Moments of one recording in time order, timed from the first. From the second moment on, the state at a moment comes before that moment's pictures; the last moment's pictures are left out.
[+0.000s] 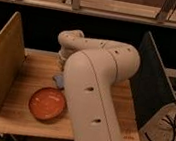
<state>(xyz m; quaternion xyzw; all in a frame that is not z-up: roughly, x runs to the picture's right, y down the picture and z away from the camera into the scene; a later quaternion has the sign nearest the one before) -0.157 -0.003 0.904 -0.32 0.03 0.42 0.85</state>
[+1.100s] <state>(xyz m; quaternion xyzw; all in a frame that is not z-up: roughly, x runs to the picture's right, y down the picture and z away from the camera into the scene) -0.203 0.021 0.933 -0.36 -0.01 0.41 0.84</state>
